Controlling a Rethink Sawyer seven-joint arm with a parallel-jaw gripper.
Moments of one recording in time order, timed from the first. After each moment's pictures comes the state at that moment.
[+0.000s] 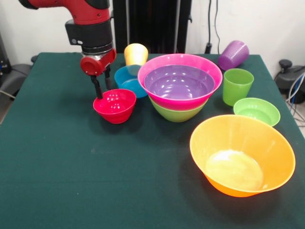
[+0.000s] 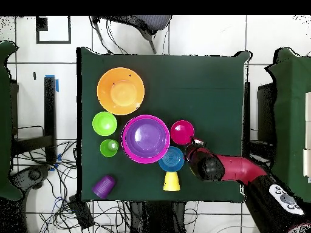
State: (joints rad) arm -0.90 -0.52 0.37 1.90 -0.63 0.22 0.40
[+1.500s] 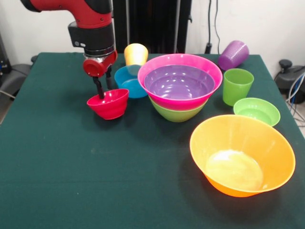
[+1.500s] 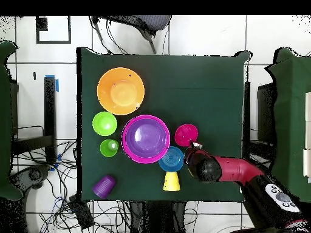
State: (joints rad) arm -0.87 -0.50 0.32 1.89 -0.64 0.23 0.40
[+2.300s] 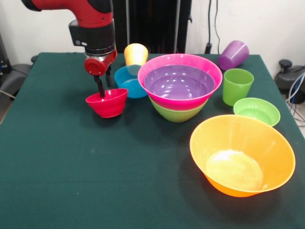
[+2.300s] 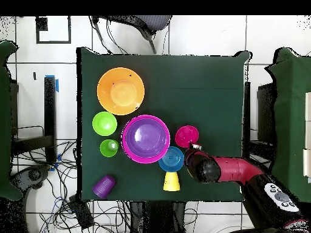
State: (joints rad) arm -0.86 -0.50 0.32 1.89 -0.68 0.26 0.40
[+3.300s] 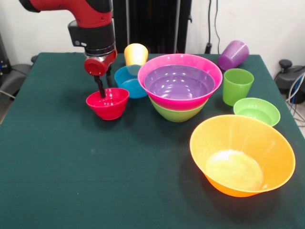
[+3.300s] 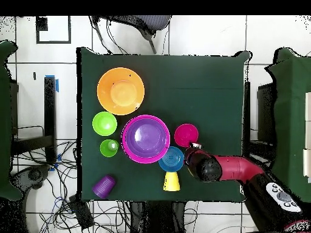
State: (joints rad) arm -0.89 -0.50 0.37 1.89 -0.69 0.28 0.40
